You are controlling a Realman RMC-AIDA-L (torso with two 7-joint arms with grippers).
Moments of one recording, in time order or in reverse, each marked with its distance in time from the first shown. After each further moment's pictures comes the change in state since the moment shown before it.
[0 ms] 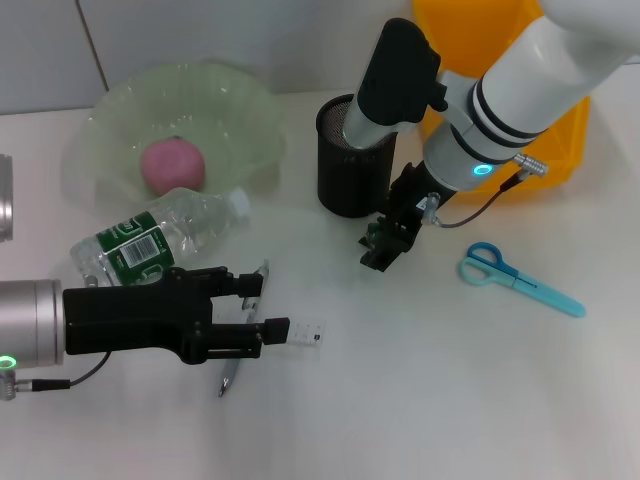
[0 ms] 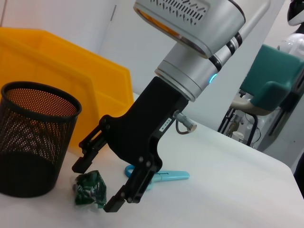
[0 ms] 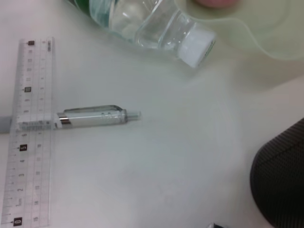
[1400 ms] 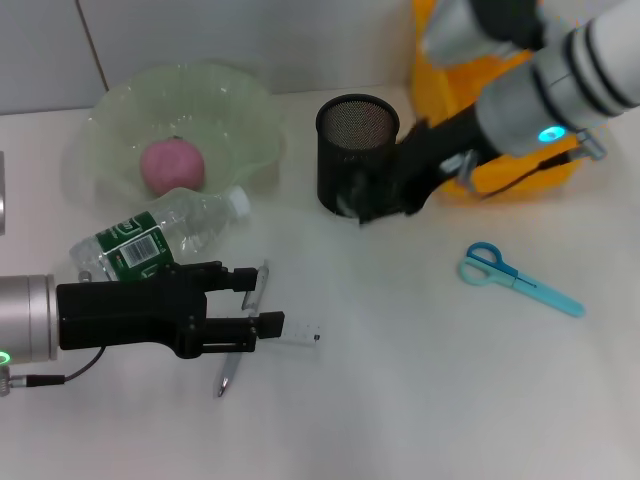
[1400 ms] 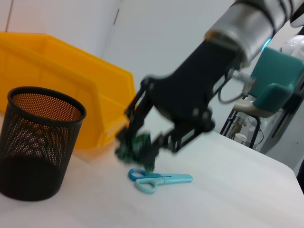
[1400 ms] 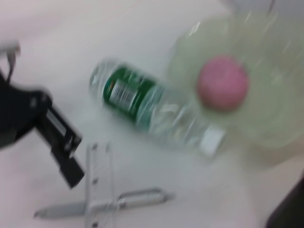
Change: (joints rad) left arm 0.000 0.006 -0.007 0.007 -0.003 0.002 -0.003; right arm -0.304 -0.006 0.030 -0.584 0.258 -0.268 0.041
